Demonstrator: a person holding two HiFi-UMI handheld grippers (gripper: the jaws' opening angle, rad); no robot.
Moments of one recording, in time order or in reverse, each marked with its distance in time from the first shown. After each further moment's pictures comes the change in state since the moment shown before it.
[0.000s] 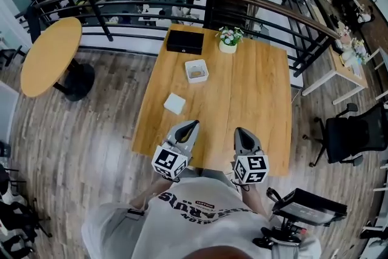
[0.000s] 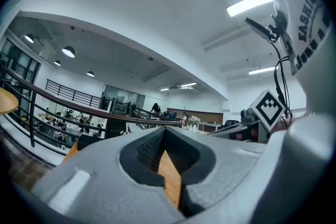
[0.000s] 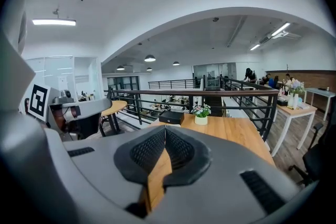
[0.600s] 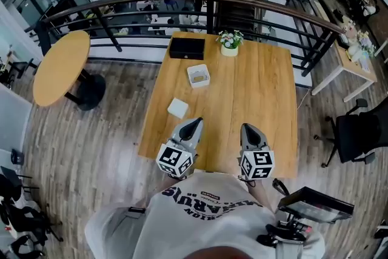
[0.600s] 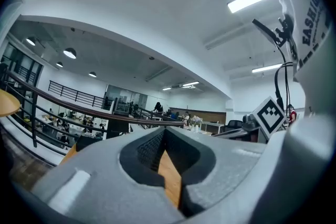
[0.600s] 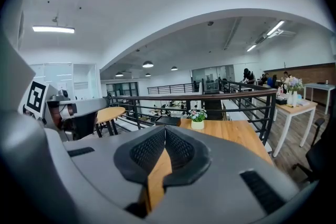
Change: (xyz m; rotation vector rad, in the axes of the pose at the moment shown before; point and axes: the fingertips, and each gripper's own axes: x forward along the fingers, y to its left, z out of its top) left arm 0.025 -0.025 0.011 0.000 0.006 0.037; right arm -0.012 -0.042 0.005 0.034 -0.064 0.004
